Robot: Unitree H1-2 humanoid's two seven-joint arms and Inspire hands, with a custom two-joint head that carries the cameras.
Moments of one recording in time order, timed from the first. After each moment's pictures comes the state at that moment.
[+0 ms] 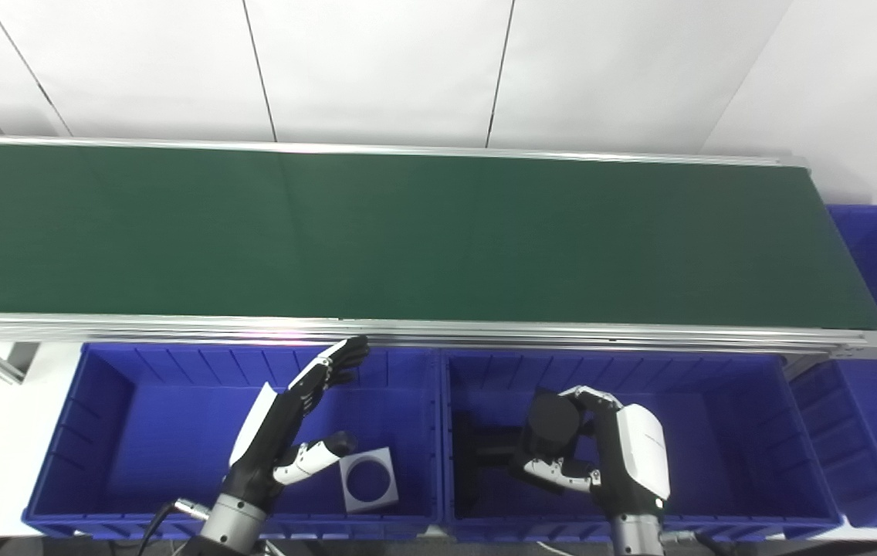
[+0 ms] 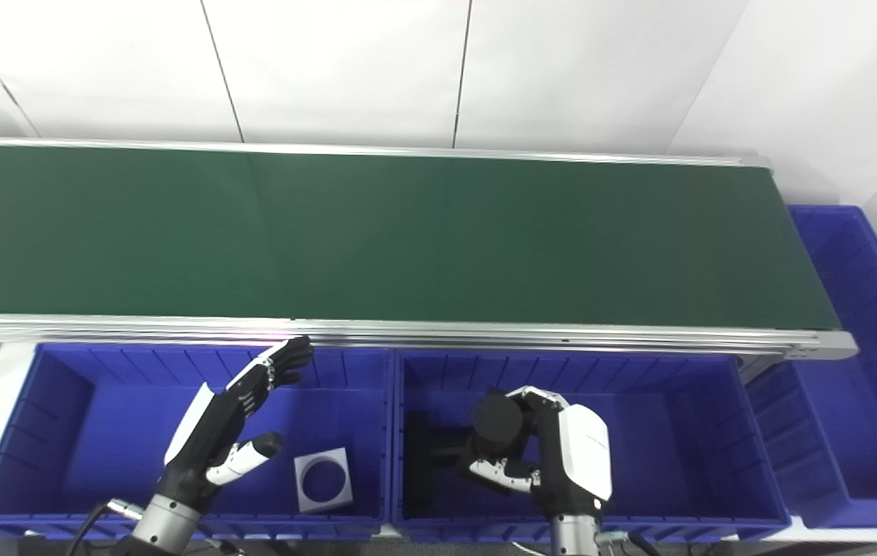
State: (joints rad) left arm 0.21 0.25 -0.41 0.09 0.08 -0.44 0.08; right arm 0.25 -0.08 0.18 0.18 -0.78 -0.11 -0.39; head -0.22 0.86
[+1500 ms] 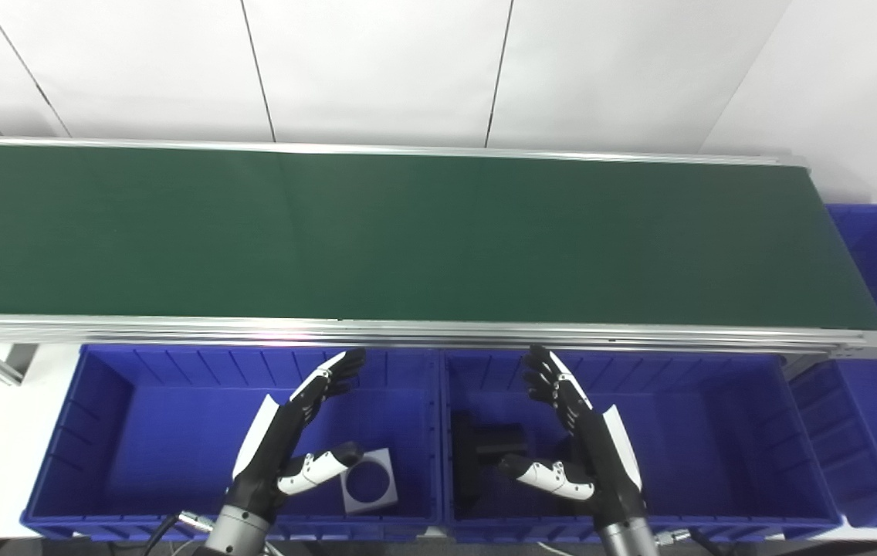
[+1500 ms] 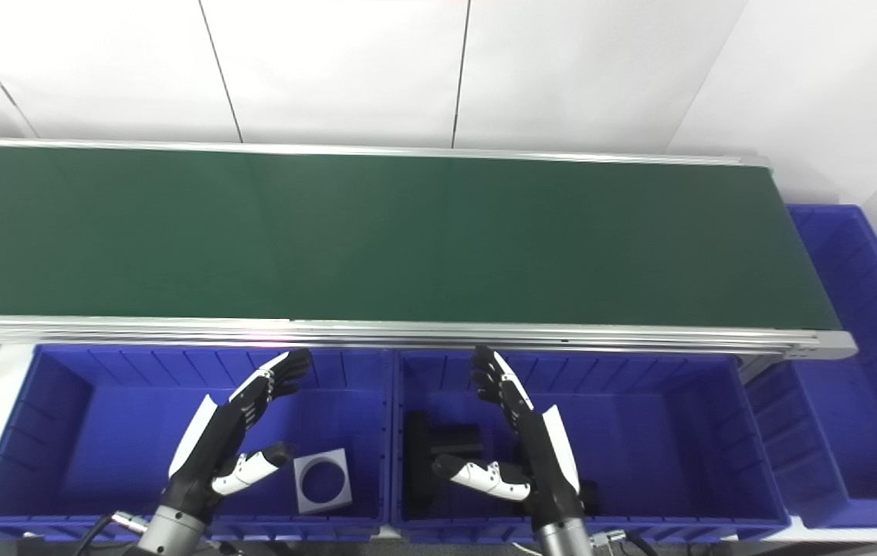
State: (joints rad) left arm 0.22 0.23 -0.44 0.14 0.13 -0.44 0.12; right arm 0.29 -0.16 0.29 0.11 -0.16 -0.41 -0.14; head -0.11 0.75
